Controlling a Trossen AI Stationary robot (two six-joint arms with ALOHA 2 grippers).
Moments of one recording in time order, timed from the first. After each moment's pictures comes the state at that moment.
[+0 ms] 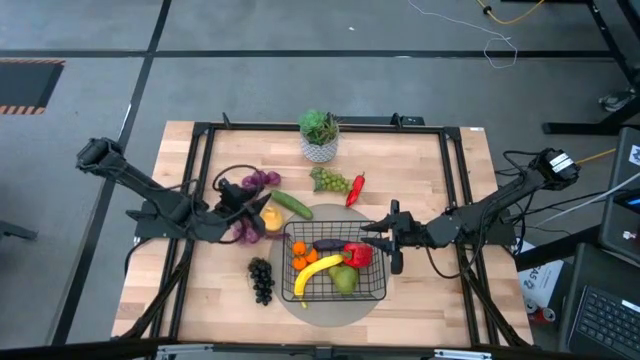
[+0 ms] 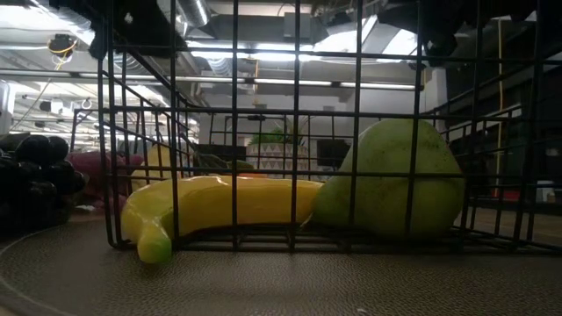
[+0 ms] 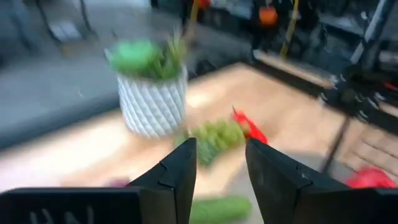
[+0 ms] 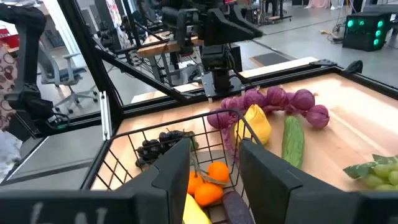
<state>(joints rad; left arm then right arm) -0.48 0.97 0.60 -0.08 -1.16 -0.63 0.49 1.16 0.50 0.53 0.53 0.31</state>
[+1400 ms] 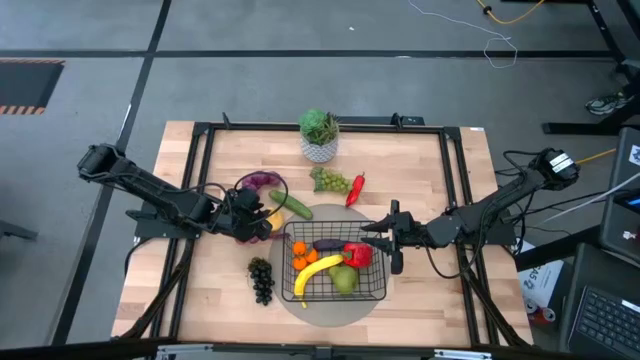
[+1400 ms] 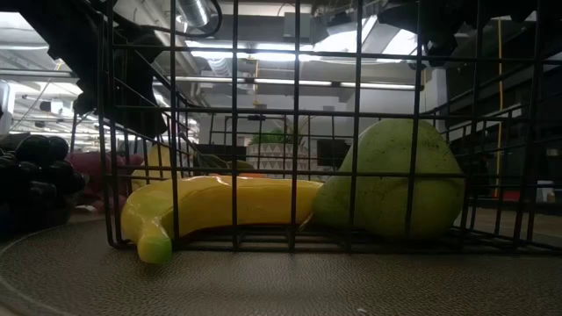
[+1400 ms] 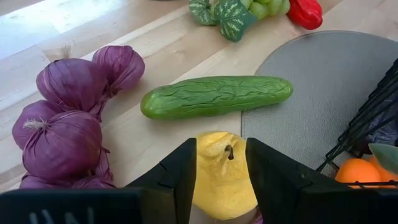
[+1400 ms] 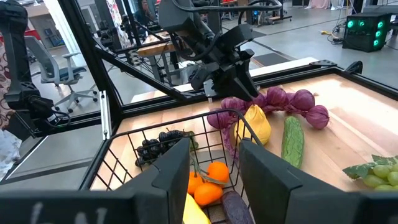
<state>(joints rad) -0.34 1.13 0.60 -0.41 -0.72 -1.02 0.49 1.16 0.50 0.52 0.53 0.31</state>
